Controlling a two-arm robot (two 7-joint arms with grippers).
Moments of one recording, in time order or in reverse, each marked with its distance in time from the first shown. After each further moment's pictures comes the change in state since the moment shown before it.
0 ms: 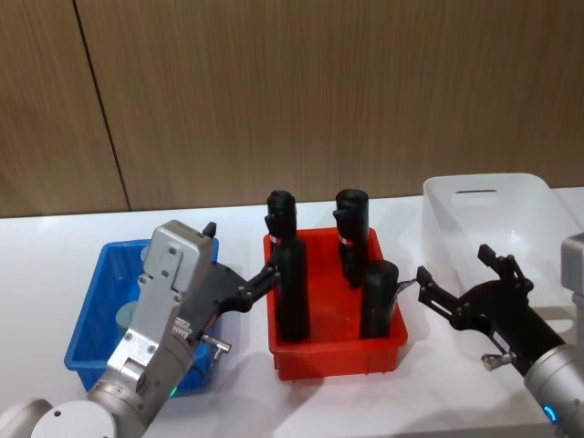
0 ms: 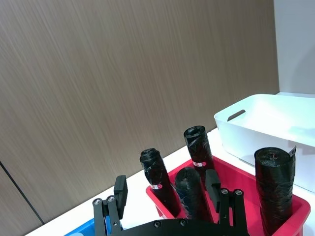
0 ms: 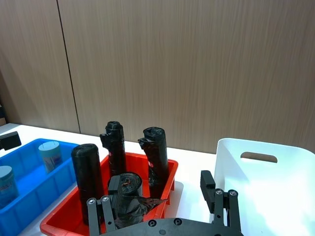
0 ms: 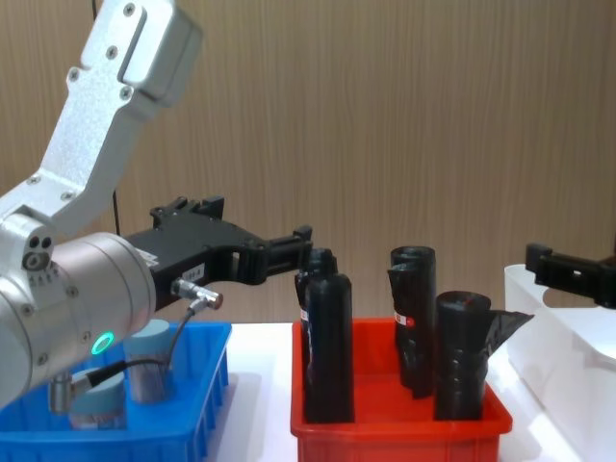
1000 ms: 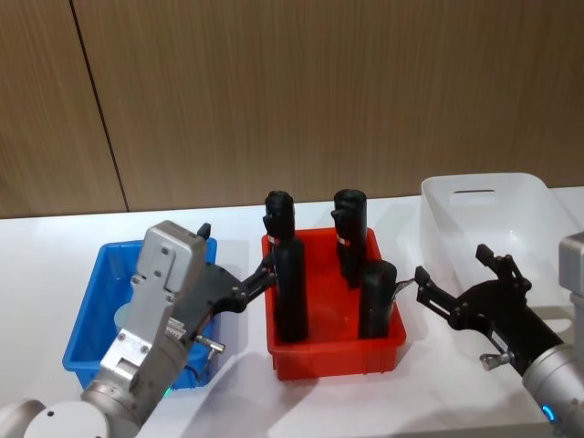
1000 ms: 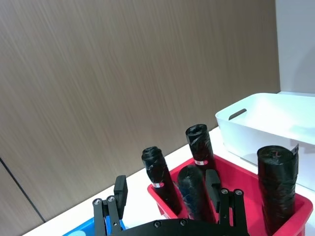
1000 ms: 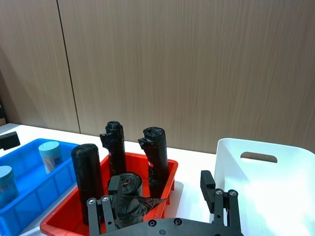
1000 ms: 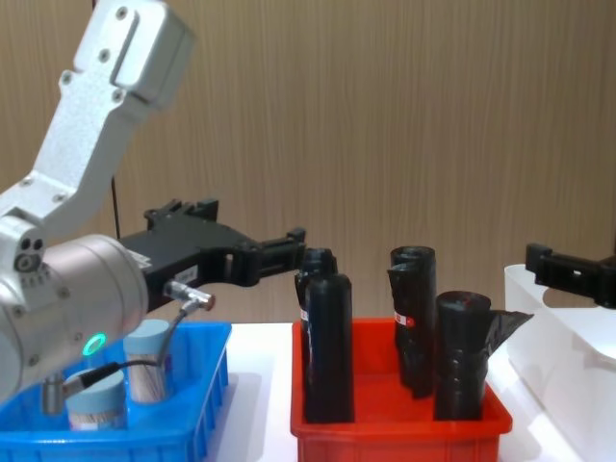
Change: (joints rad) left arm 0.000 0.004 -0.007 0.007 -0.008 -0.003 -0.007; right arm 0.000 0.000 0.000 0.000 0.000 0.000 0.000
